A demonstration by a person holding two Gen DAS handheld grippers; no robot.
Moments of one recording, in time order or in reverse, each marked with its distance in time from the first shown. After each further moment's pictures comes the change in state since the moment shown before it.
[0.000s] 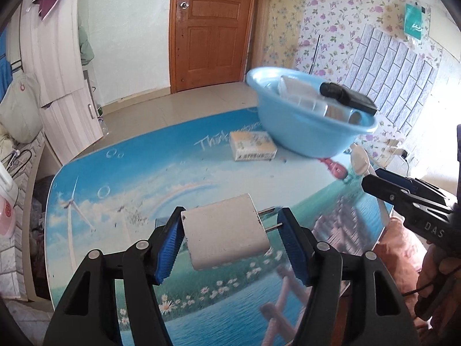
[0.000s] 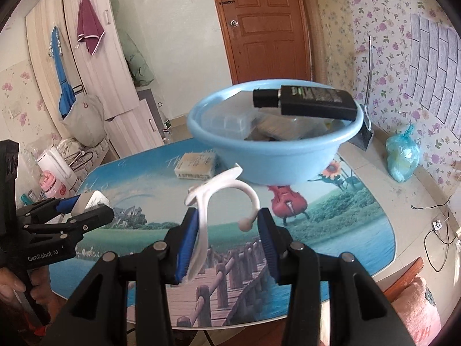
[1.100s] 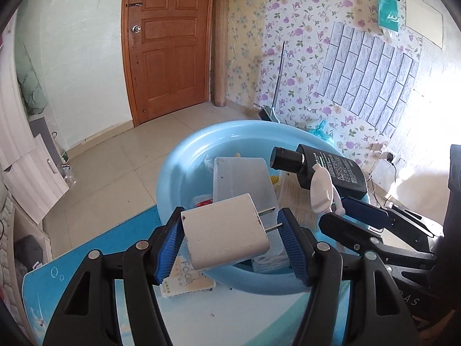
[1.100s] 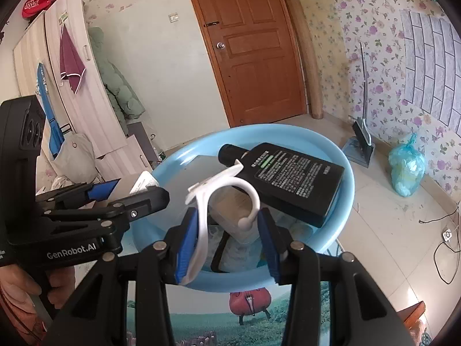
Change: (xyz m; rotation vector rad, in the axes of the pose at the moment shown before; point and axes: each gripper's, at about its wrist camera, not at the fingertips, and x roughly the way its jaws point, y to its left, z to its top) left arm 0.086 -0.089 0.137 0.145 -0.064 -0.097; right arm 0.048 -0.063 0.075 0.058 -0.107 0.027
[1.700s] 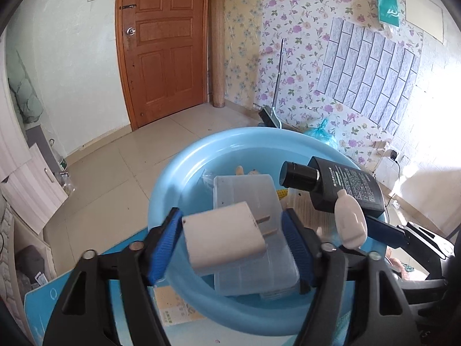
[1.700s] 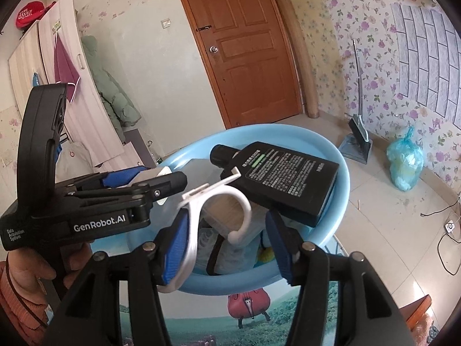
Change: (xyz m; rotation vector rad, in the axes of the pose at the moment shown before) left arm 0.030 -0.001 0.023 0.032 0.001 0.000; right arm -0.002 -0.006 -0.001 0.046 -0.022 -0.011
